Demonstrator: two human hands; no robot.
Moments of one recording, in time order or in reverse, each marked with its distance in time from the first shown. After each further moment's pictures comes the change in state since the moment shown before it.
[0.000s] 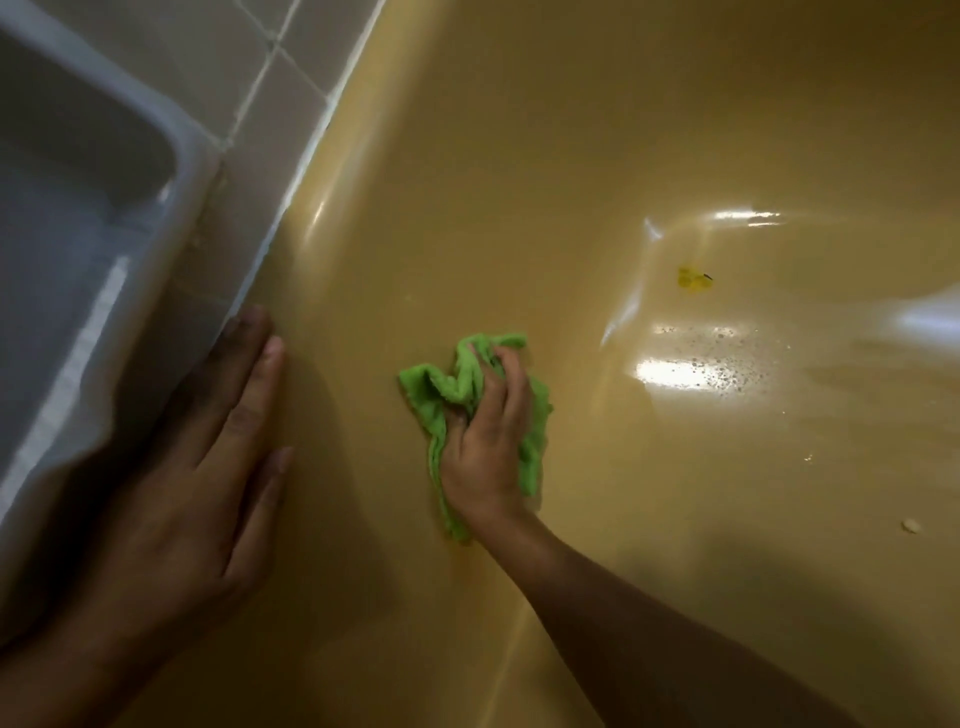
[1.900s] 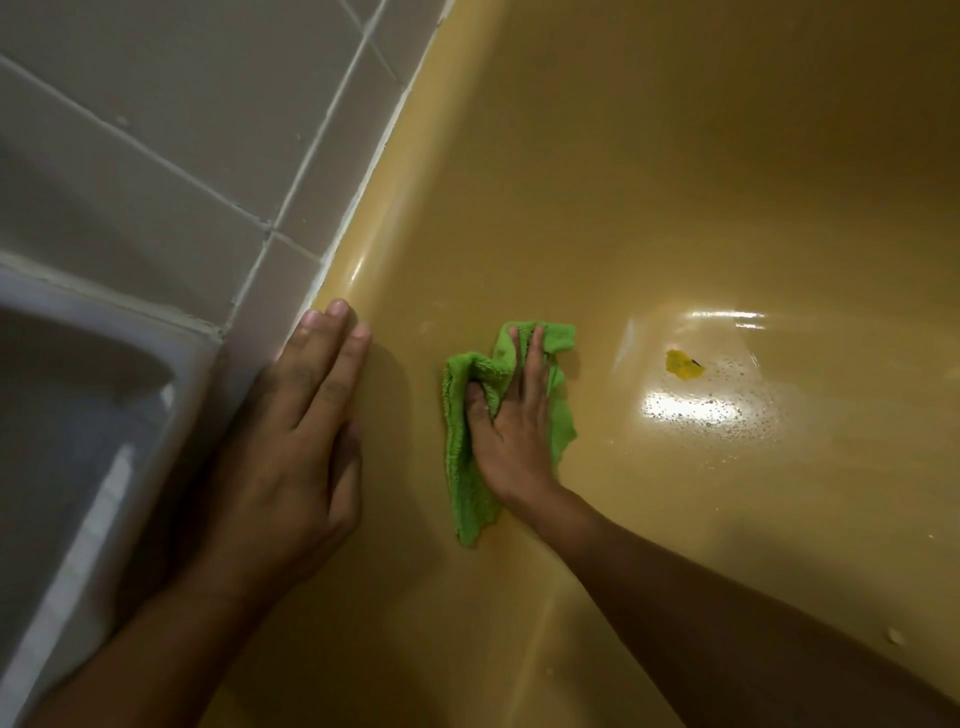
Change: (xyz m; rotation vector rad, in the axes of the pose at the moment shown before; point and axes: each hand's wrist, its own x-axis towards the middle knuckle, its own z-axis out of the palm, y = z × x) left_hand 0.123 0.020 0.002 -0.054 0.073 0.021; right_hand 0.123 0.002 -0.026 -0.083 -0.333 0.157
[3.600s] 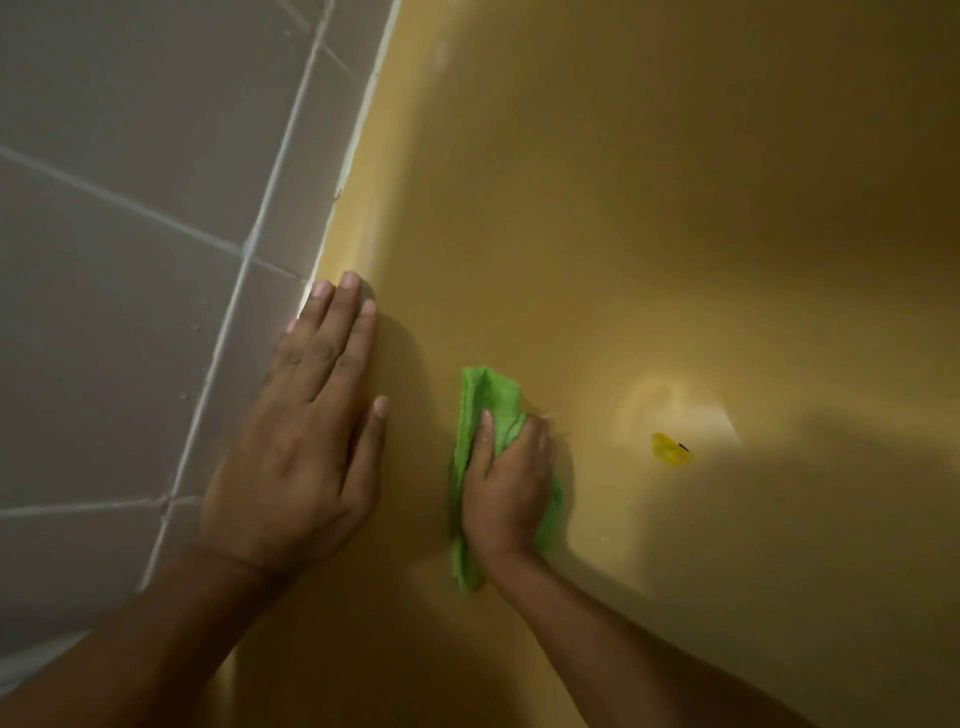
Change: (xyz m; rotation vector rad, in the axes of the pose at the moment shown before) left_hand 0.179 0.009 0.000 0.016 -0.072 0.106; right_hand 0.091 -0.025 -0.011 -0.043 0.495 0.358
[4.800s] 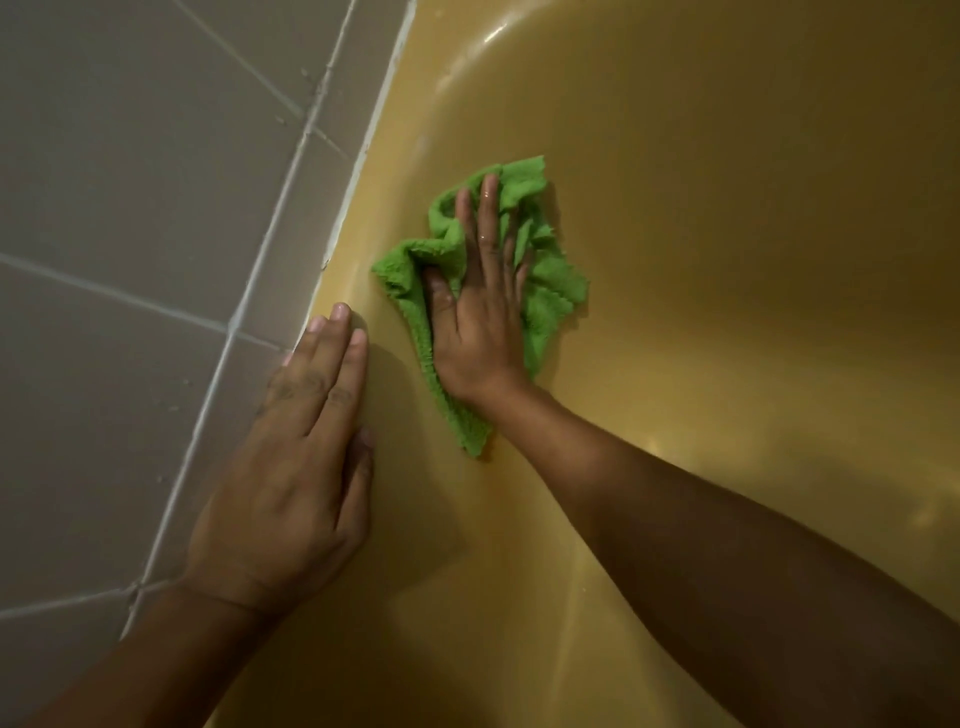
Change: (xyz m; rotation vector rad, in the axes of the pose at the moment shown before) left_hand 0.029 0.000 -0.002 -0.013 0.013 0.003; right_hand 0.159 -0.119 -0.008 0.161 -0.171 -0.639
